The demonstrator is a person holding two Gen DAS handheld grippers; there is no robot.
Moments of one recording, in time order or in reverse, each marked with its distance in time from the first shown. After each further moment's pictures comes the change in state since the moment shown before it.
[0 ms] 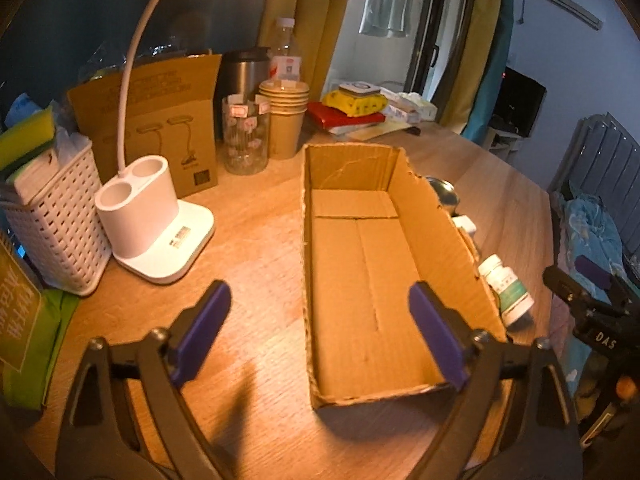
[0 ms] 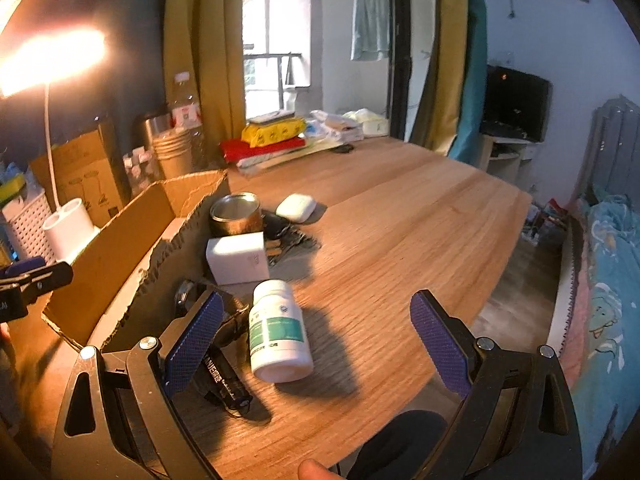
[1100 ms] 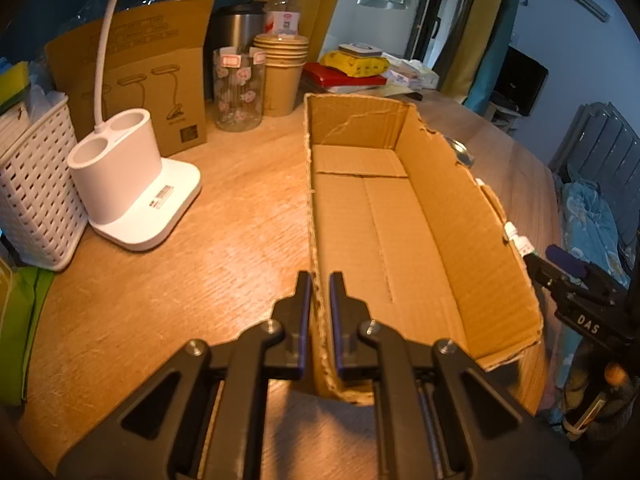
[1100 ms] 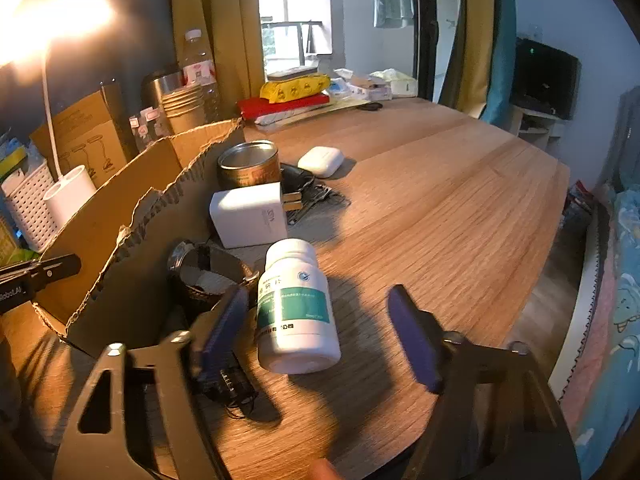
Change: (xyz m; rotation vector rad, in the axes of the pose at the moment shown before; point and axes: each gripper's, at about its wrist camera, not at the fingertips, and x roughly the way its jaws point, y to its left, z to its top) left arm 0.030 0.010 -0.015 -0.010 0.112 -0.030; right arm 0.041 0.004 -0.017 -0.017 0.119 0.081
